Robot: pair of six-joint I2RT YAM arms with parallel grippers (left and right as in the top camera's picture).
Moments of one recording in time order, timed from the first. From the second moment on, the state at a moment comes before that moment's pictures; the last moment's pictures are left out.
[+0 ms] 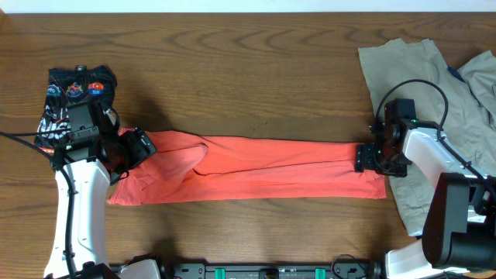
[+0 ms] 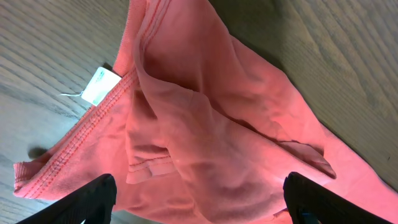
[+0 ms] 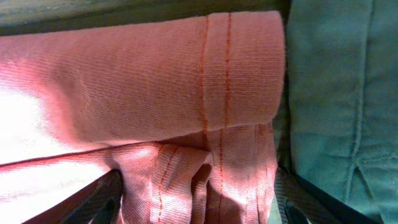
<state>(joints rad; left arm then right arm) 0.28 1.32 0.93 -0.86 0.16 -0.37 -0.09 1.70 0.90 -0.76 -0.03 0.07</state>
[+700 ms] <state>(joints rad) 0.28 1.32 0.93 -0.87 0.16 -0.37 -0.13 1.74 0.96 -0.93 -0.06 0.10</state>
